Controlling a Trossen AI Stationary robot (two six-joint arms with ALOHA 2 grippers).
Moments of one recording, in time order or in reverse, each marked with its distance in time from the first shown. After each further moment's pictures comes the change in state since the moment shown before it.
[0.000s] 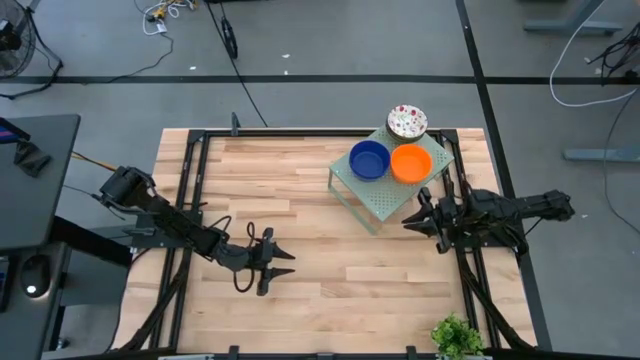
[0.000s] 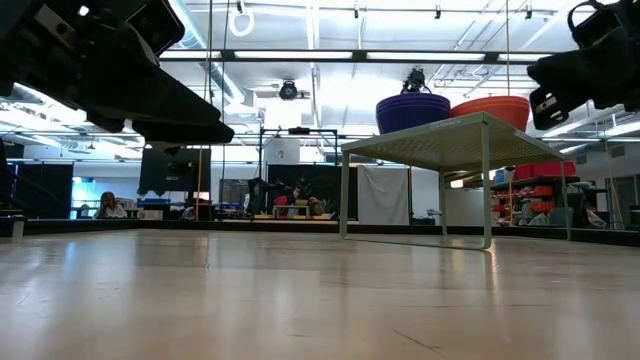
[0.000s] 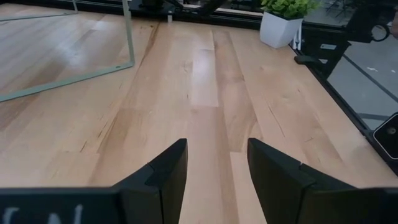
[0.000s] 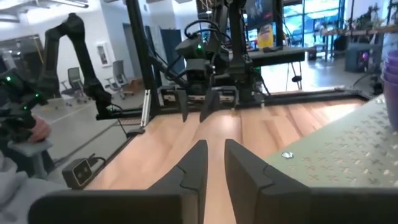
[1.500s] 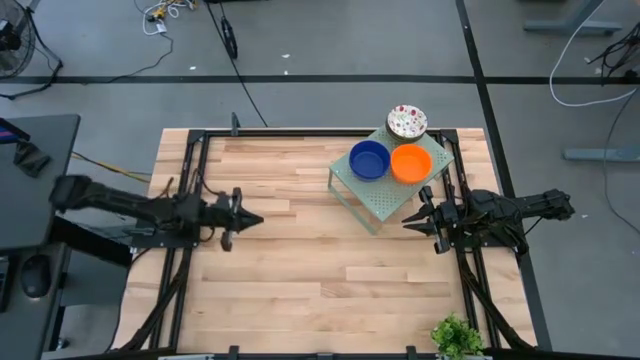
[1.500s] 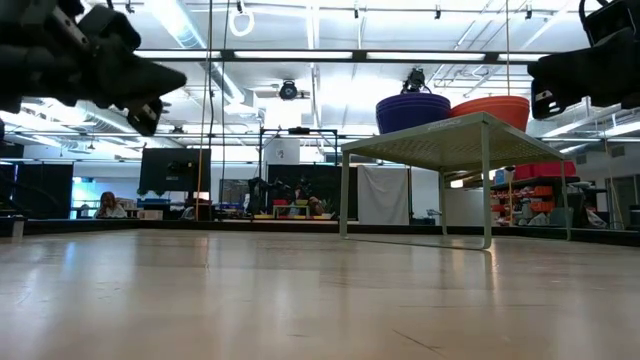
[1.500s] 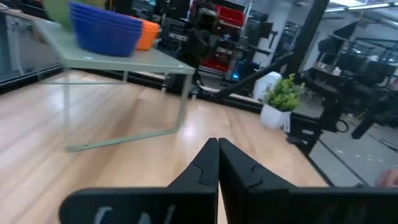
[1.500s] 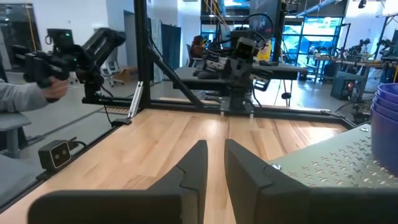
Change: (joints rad) left arm 0.389 -0.901 -0.384 -0.171 0.341 0.030; right arm 0.017 0.004 0.000 0.005 0.018 -0.187
